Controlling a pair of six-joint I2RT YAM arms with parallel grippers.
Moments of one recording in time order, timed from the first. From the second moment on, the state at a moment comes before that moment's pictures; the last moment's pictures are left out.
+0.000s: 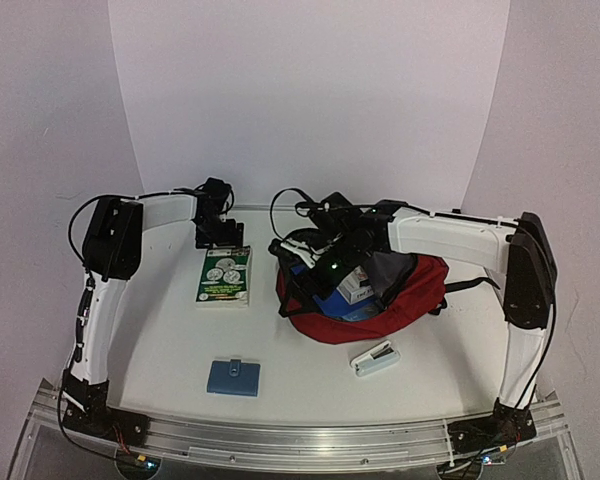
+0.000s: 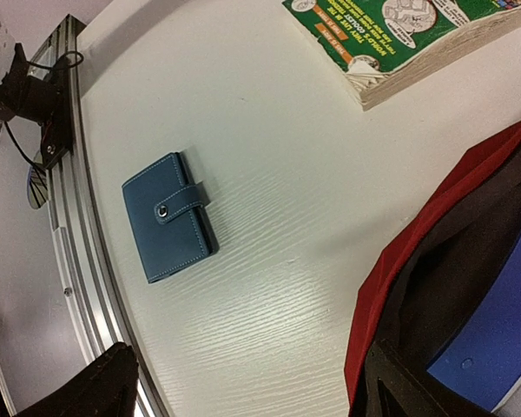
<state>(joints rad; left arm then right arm) -0.38 2.39 1.96 -0.61 -0.03 -0.36 0.85 1.97 1.65 -0.75 -0.49 -0.08</state>
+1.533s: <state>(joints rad) -0.52 1.44 0.63 -0.20 0.16 -0.89 0.96 2.50 2.04 -0.55 -0.62 0.41</state>
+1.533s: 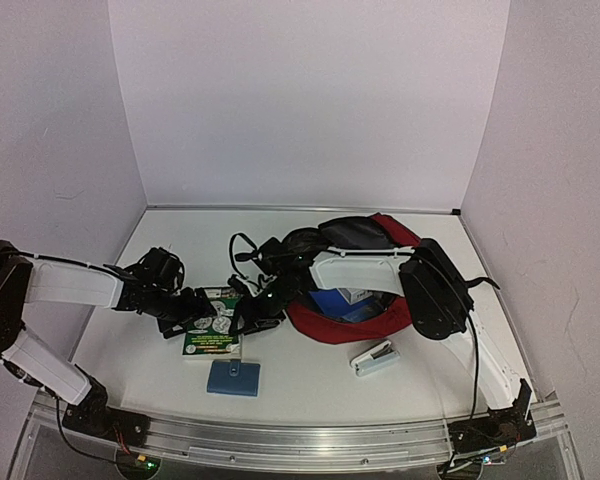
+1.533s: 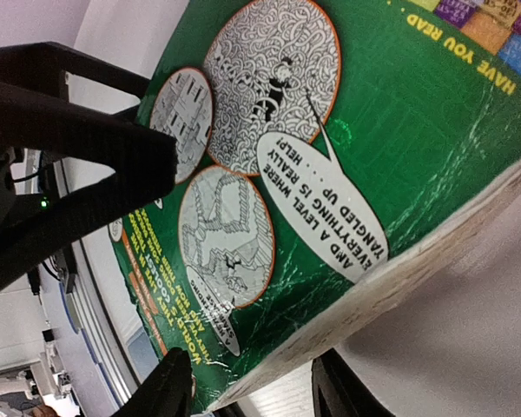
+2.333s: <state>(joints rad) -0.53 1.44 0.62 -0.16 0.11 -0.95 0.92 2.50 1.99 -0.30 -0.74 0.73</state>
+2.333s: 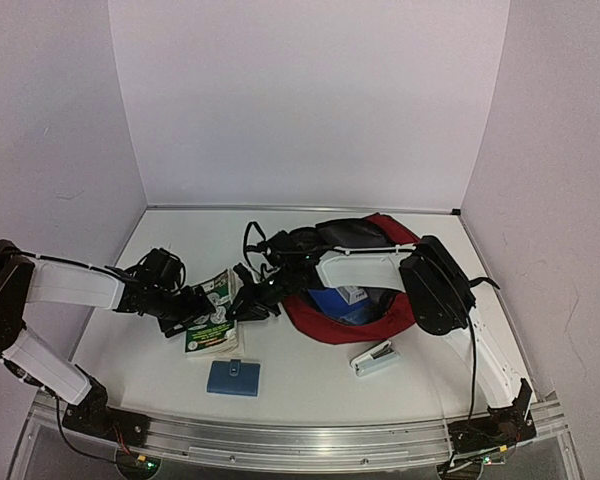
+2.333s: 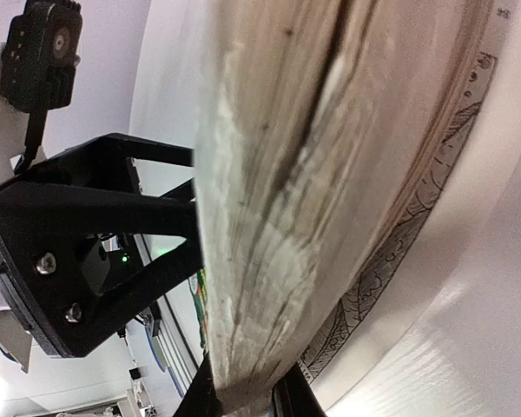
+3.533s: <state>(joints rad) -0.46 0.90 0.90 -0.43 0.23 -0.78 0.90 1.99 1.93 -0.59 -0.40 0.02</state>
